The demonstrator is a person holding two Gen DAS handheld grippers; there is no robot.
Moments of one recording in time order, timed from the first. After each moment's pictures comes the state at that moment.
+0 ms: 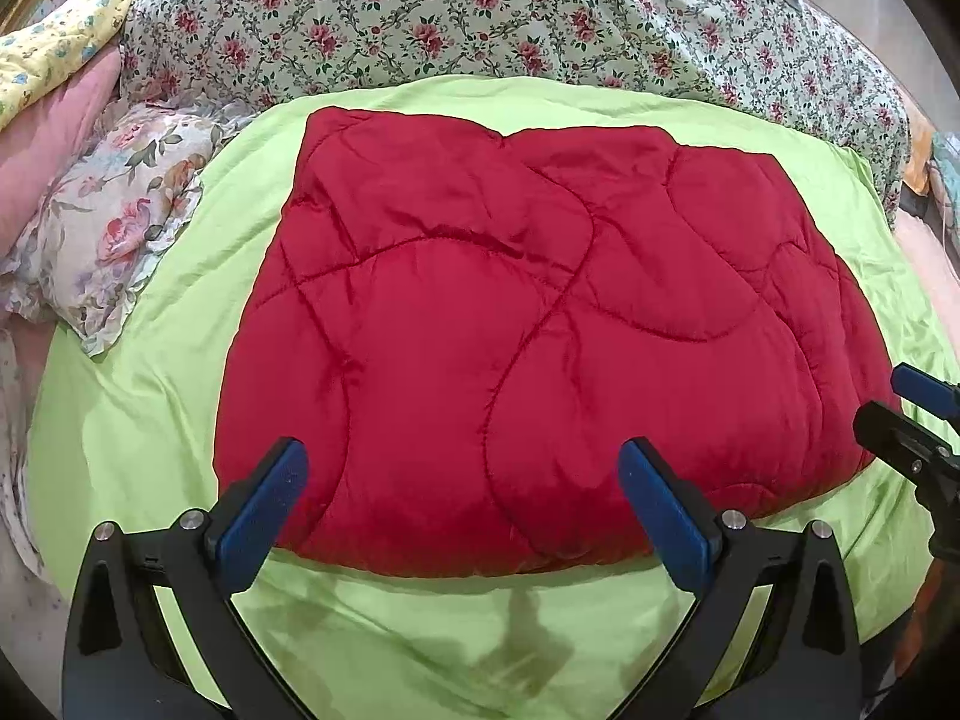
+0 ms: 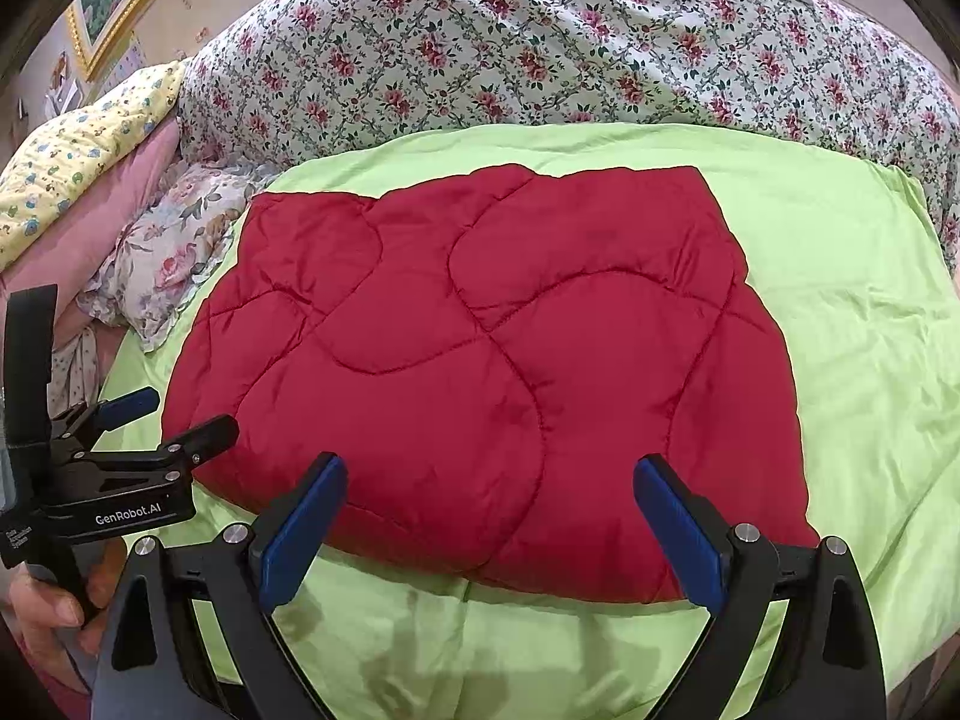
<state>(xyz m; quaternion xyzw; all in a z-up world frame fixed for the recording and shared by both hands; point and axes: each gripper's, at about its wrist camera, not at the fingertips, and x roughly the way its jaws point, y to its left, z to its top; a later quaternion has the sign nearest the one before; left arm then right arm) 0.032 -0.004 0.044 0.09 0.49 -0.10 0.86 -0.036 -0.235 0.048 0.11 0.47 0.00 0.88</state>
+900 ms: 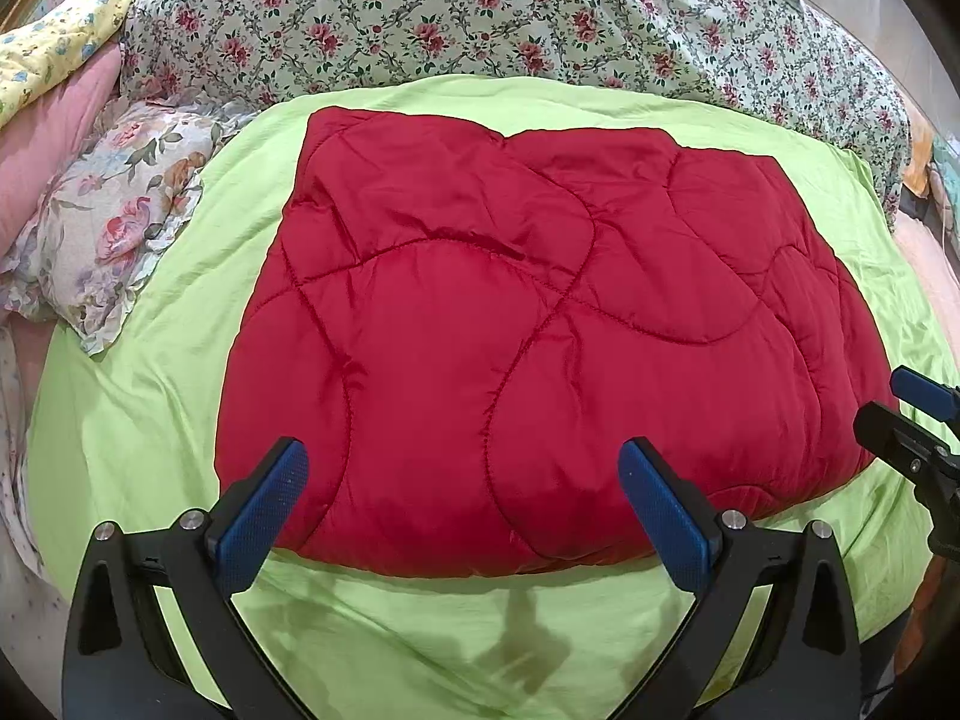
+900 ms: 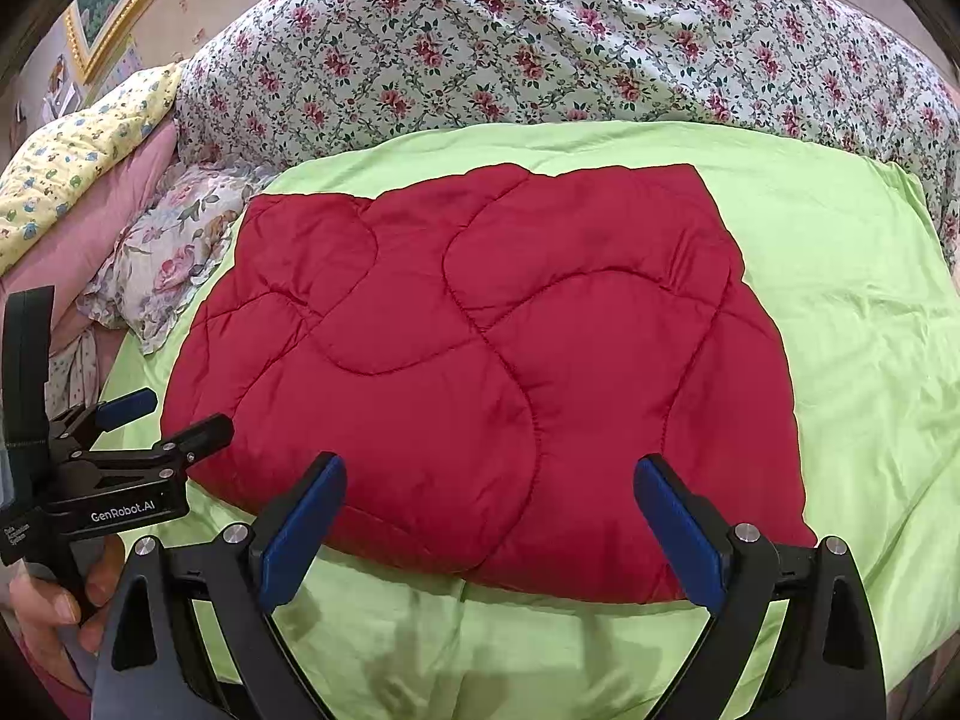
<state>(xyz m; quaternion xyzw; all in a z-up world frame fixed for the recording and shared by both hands) 0.033 -0.003 0.045 0.09 0.49 -0.10 0.86 -0.036 -0.238 0.047 0.11 0.47 0.00 0.87</state>
